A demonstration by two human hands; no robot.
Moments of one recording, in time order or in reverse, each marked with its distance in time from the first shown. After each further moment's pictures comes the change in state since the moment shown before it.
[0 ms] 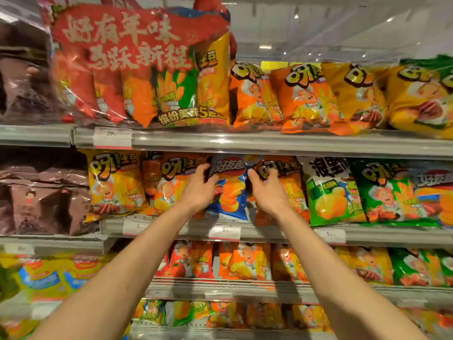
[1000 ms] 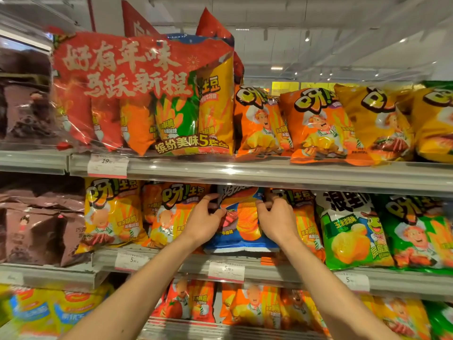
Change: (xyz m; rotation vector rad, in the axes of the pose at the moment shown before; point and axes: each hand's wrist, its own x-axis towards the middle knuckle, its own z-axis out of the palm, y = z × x) left_hand 0.027 -0.012 0.020 -0.099 -0.001 -0.021; right_hand 0.048 0.013 0.008 -0.115 0.088 -0.125
